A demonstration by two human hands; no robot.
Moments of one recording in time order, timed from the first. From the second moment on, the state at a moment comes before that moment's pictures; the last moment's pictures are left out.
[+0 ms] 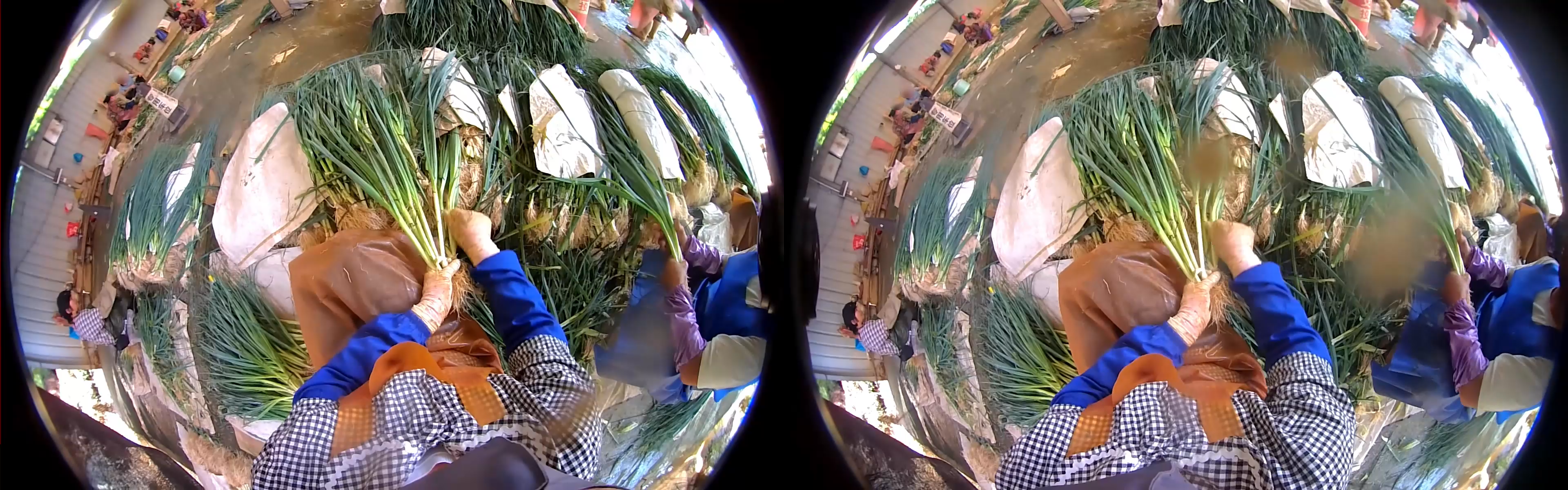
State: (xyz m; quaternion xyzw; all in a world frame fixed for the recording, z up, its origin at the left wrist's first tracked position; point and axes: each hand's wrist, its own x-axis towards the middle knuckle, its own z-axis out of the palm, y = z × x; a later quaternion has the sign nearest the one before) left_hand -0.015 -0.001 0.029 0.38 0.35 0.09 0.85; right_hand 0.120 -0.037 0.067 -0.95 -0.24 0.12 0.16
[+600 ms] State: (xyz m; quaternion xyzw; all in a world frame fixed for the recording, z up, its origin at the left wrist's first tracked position) left_hand -0.017 0.018 0.055 0.10 0.29 -0.08 0.95; right_hand 0.137 -0.027 -0.041 -0.66 -0.09 0.14 0.73
